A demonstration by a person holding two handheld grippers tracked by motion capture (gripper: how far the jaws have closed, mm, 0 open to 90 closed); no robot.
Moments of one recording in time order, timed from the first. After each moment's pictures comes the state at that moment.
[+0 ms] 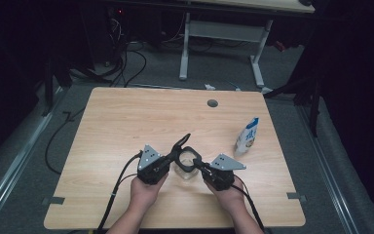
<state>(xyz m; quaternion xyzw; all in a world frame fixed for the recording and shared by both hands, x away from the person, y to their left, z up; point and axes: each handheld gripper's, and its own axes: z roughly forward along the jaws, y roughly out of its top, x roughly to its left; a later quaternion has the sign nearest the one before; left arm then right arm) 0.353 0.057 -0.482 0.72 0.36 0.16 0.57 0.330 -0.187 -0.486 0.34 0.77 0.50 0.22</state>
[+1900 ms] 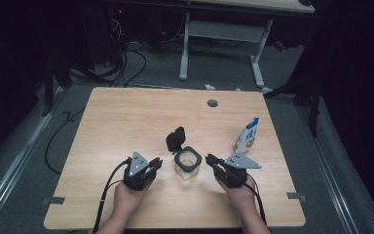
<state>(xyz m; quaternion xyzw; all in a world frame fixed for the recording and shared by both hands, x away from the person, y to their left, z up) 0.345 0.100 -0.506 0.77 0.37 0.20 0.48 0.332 -0.224 -0.484 0.38 0.74 0.49 0.24</state>
